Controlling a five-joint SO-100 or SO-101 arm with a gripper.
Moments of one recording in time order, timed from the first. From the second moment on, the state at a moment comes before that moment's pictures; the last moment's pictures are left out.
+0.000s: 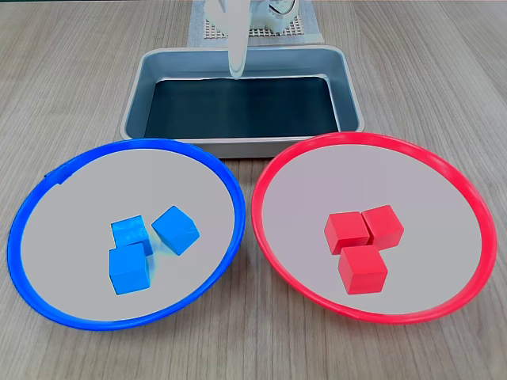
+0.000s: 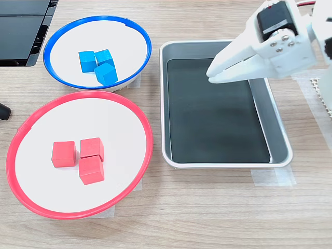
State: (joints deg) arm 6.9 184.0 173.0 49.7 -4.5
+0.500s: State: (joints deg) arm 4.0 189.3 173.1 57.2 -6.5
